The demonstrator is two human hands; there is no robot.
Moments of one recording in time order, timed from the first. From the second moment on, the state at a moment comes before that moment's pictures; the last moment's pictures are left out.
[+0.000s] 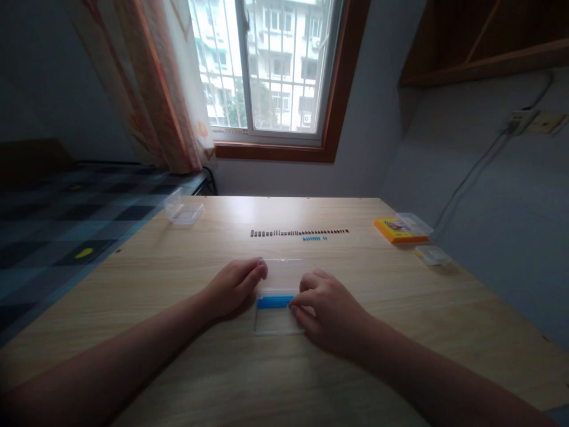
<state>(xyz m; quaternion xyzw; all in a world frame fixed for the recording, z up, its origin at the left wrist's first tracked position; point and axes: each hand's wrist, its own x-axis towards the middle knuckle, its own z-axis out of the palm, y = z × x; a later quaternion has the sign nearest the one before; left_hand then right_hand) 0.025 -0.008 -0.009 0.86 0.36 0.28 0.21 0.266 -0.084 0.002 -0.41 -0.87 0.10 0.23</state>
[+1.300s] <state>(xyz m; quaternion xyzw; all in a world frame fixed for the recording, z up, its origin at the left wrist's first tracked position) 0.027 -0.009 -0.008 0.86 0.36 0.29 0.21 0.266 -0.079 -0.008 -0.41 -0.86 0.14 0.25</state>
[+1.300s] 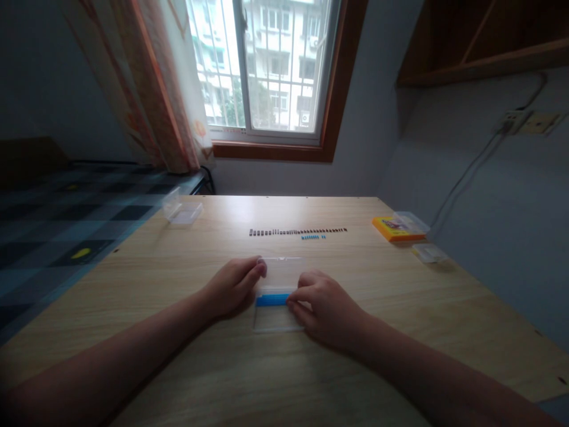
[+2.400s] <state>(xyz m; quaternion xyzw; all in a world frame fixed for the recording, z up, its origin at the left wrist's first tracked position) 0.024 -0.008 -0.007 0.87 0.37 0.27 0.21 0.302 -0.043 -0.013 -0.46 -0.75 0.01 0.49</state>
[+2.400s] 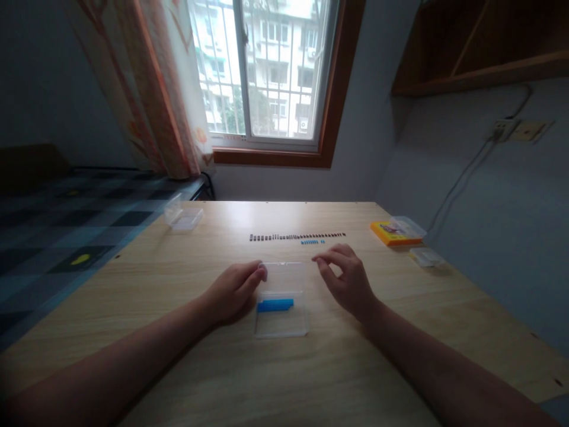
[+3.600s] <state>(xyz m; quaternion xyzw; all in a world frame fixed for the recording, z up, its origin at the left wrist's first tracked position) 0.023 -0.010 -0.007 0.85 0.40 0.29 0.18 0.294 0.052 -0.045 -0.52 -0.80 -0.07 0.30</state>
